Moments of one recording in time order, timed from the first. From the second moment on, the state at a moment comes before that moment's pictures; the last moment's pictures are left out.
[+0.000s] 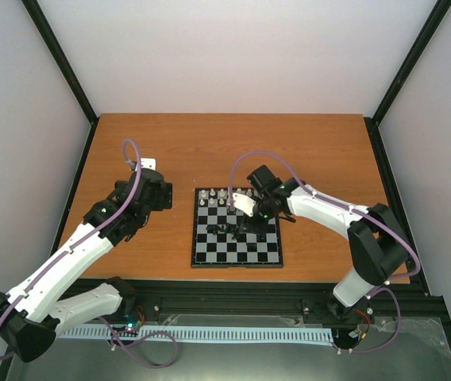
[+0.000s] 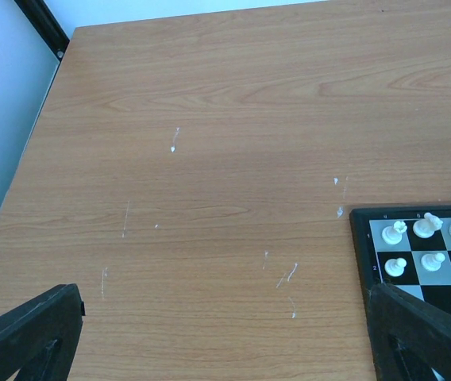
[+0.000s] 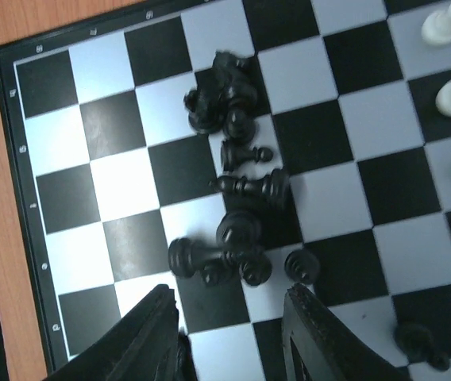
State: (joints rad) left arm -0.60 0.97 0.96 -0.77 -0.59 -0.36; right arm 0.68 1.62 1.08 -0.67 -0.39 -0.57
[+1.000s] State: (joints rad) left arm -0.58 0.95 0.96 -0.77 -0.59 -0.36; right arm 0.76 1.80 1.22 -0.68 -0.34 -0.51
